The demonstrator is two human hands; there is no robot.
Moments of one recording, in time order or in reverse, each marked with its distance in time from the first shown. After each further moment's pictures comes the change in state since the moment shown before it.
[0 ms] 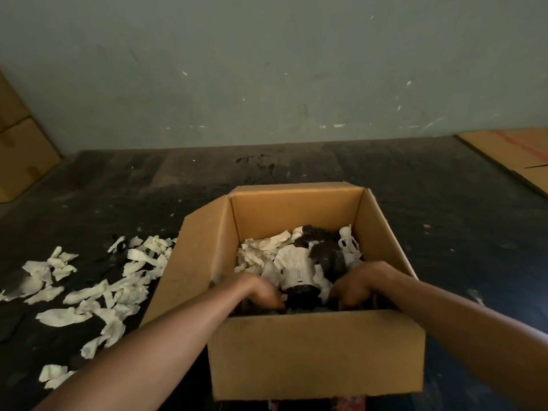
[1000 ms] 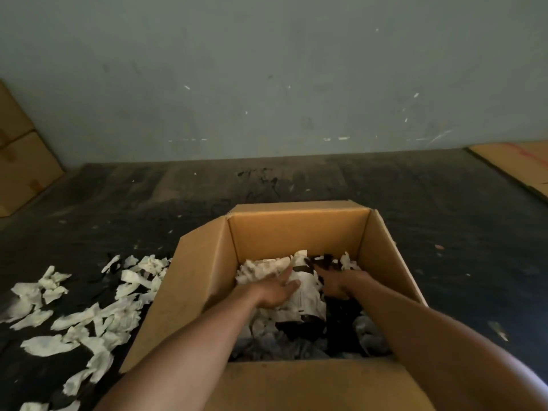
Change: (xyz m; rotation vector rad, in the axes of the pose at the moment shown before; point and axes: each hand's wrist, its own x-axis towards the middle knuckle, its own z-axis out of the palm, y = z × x) left_hand 0.042 -0.008 -0.038 -0.348 0.344 0.097; right_hand 0.115 0.043 -0.043 0.184 0.361 0.091
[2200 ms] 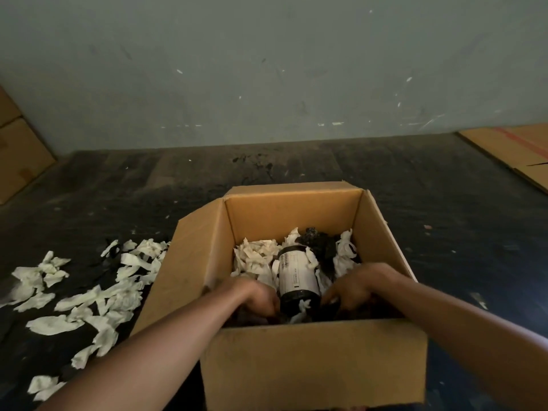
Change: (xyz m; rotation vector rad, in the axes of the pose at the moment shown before) left_hand -0.060 0.015 0.013 0.424 -0.369 -0.032; right_hand -0.119 -0.022 0.001 -0.171 -0.349 -0.155
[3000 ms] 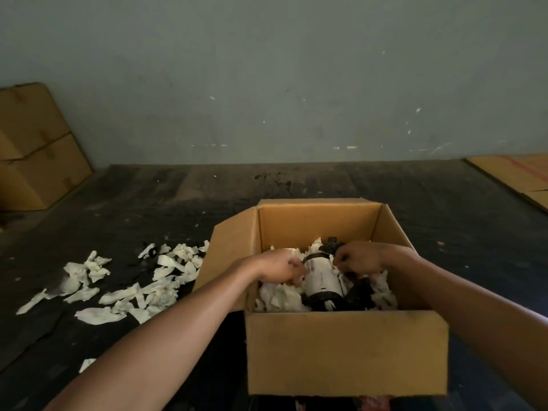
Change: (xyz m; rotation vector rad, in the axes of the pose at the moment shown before) left_hand -0.071 -0.032 -0.010 -0.467 0.454 0.216; right_hand -0.031 -0.032 -0.032 0.278 0.479 0.056
